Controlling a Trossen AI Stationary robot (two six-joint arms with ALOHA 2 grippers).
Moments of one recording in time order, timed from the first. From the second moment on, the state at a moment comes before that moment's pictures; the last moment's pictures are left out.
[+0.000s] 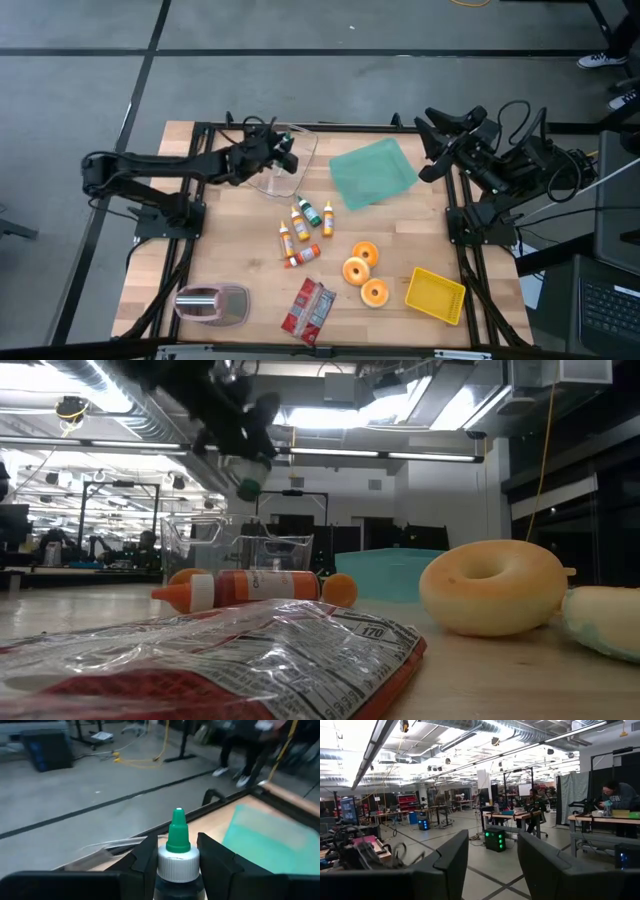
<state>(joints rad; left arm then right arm) 0.26 1.24 0.79 0.08 -0.63 -0.37 0.35 0.96 1.17 0.27 0.95 -0.27</state>
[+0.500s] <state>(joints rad) 0.42 1.46 0.53 0.73 -0.55 -0.36 0.35 0.96 1.17 0.27 0.95 -0.16</state>
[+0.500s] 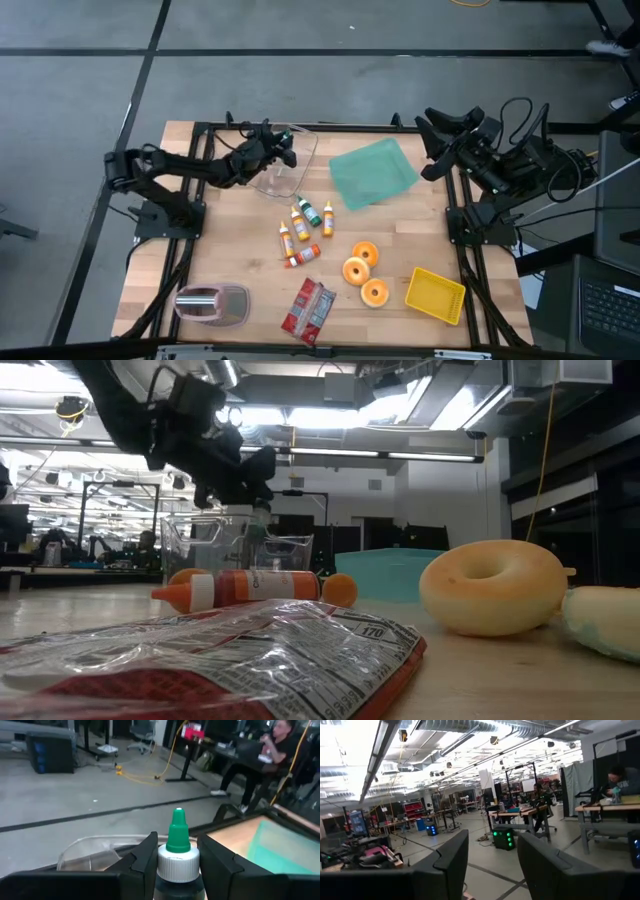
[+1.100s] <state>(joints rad) 0.50 1.72 0.53 1.07 -0.39 -0.35 0.35 0.96 1.17 0.27 0.95 -0.06</state>
